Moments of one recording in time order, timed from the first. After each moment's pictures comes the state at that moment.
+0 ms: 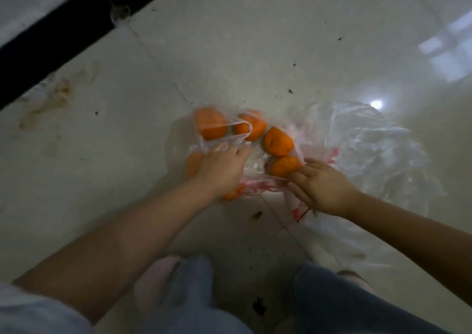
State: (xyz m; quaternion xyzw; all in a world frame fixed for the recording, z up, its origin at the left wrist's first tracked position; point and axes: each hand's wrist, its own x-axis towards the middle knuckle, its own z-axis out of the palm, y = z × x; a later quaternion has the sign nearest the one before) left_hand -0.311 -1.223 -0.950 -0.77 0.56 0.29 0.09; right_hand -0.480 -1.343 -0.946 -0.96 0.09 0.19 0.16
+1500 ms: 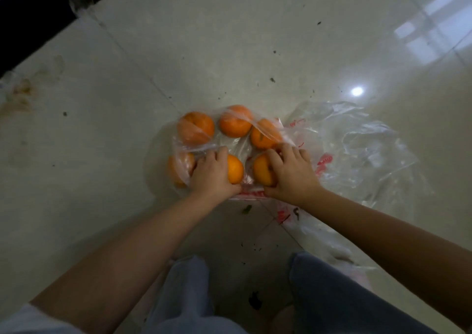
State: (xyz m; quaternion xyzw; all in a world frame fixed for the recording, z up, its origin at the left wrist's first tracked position) left_hand -0.336 -1.211 -0.979 -0.83 0.40 0.38 0.01; right_hand -0.472 -1.314 -0.979 -0.93 0.27 0.21 0.15
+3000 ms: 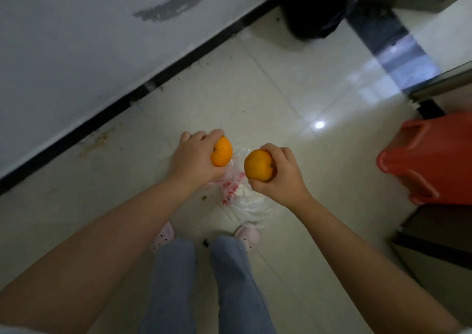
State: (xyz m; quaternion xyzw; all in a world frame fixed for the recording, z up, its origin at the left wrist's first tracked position) left_hand -0.355 -1.272 -0.480 -0.83 0.45 0.30 -0.13; right_hand -0.517 -1.362 -0.458 -0.80 0.43 0.03 0.41
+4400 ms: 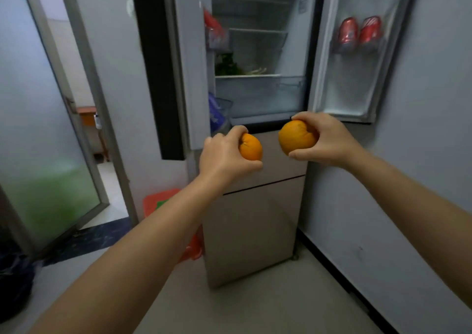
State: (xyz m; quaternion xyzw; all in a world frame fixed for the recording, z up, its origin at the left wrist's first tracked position) left_hand -1.101 -1.124 0.095 -0.37 0.87 0.15 -0.30; right_hand -1.266 -1.023 0.122 -0.58 0.75 -0.33 -0.05
